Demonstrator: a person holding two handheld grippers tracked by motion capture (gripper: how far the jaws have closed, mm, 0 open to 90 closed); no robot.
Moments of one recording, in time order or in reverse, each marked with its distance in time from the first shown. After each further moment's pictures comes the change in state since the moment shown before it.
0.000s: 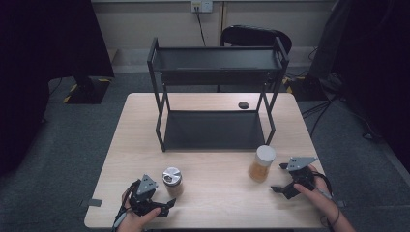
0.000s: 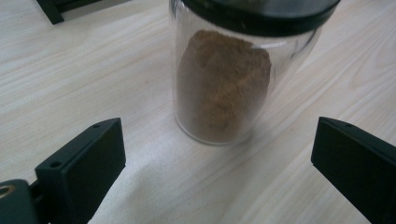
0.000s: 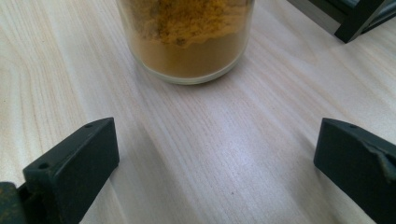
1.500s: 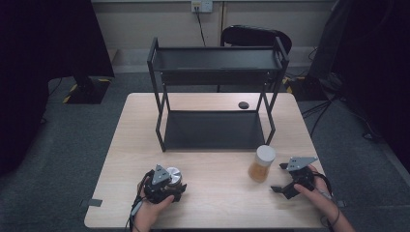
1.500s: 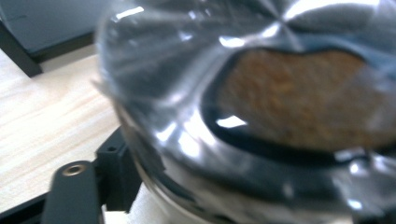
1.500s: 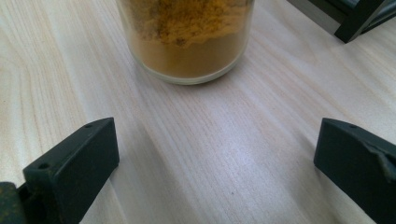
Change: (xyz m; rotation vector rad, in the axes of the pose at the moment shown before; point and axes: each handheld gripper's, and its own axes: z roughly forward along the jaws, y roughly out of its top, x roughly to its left) left arm -0.010 0.019 0.037 -0.060 0.014 0.018; right arm 0.000 0.000 0.000 0.000 0.000 0.000
